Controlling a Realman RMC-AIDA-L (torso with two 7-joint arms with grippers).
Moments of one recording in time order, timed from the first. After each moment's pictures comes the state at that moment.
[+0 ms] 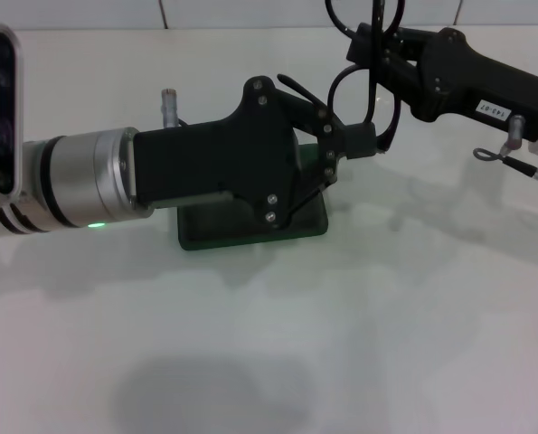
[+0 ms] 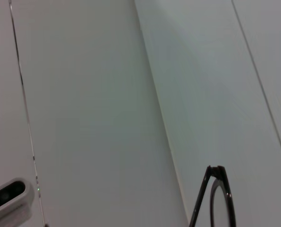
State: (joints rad) left arm -0.63 -2.09 1.04 0.44 1.42 1.84 -0.64; right arm 0.72 2.03 -0.98 -0.28 -1.27 -1.56 1.10
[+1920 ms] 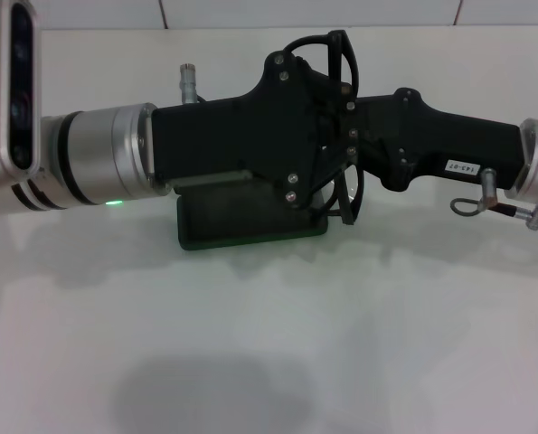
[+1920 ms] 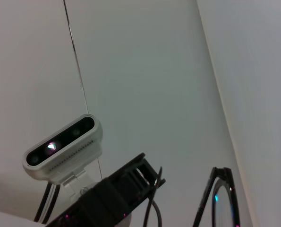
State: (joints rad) left arm -0.68 -2.10 1.04 0.44 1.40 1.83 -0.63; right arm 0.72 2.03 -1.17 -0.29 -1.27 -1.59 1.10
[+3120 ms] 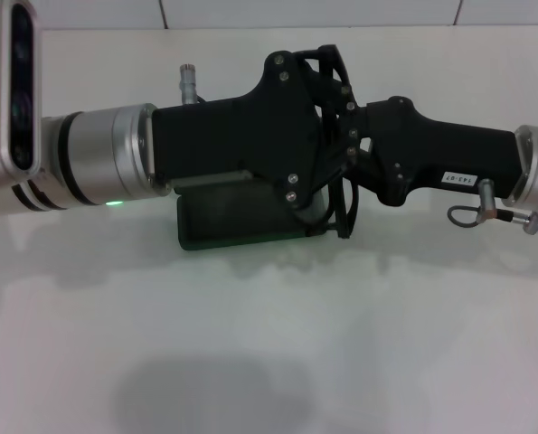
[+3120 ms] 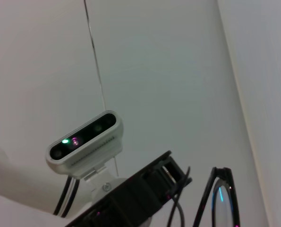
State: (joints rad) left arm -0.68 -2.10 1.04 0.44 1.40 1.82 -0.63; right arm 0.73 2.03 -1.21 -0.31 -1.26 -1.62 1.08
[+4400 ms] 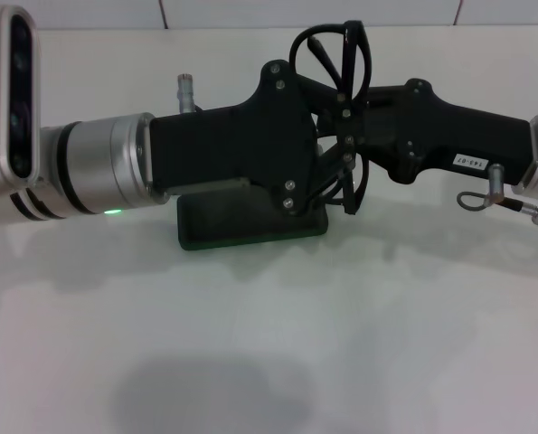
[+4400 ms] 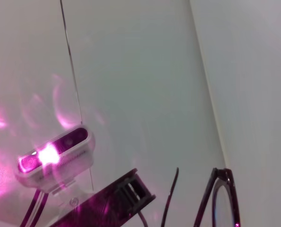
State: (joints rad) left arm -0.67 -2.10 1.04 0.42 1.40 1.82 -0.63; right arm 0.70 2.02 -1.22 -0.32 -1.19 -1.57 1.08
